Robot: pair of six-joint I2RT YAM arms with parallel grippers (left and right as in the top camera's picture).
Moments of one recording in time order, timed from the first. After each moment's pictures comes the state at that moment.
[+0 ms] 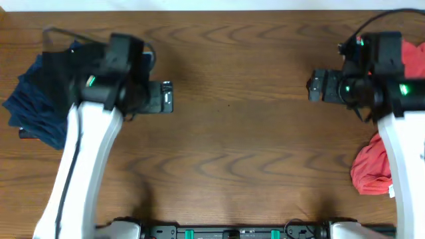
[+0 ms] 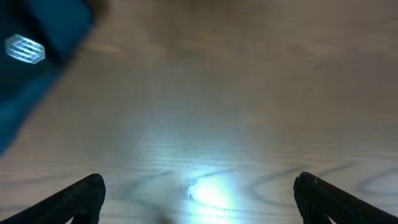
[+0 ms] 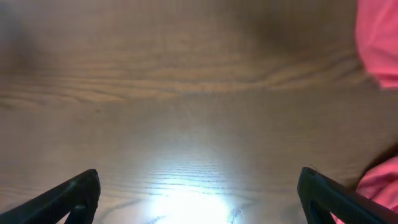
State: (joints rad) left arm -0.17 1.41 1.49 -1.22 0.03 -0.17; right arm 0.04 1.37 1.46 -1.08 -0.10 0.17
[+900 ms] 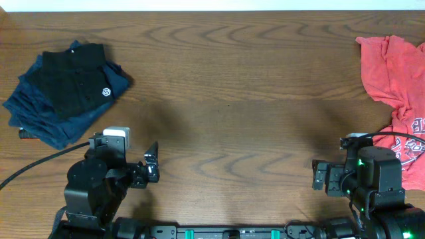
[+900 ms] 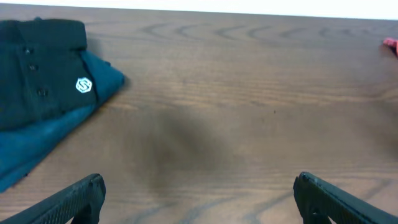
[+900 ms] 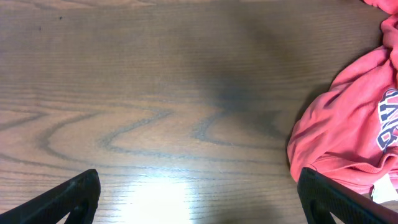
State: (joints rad) left arm -0.17 0.49 0.84 -0.91 0.04 -0.14; right arm 0.15 0.61 0.87 -1.19 0.06 0.17
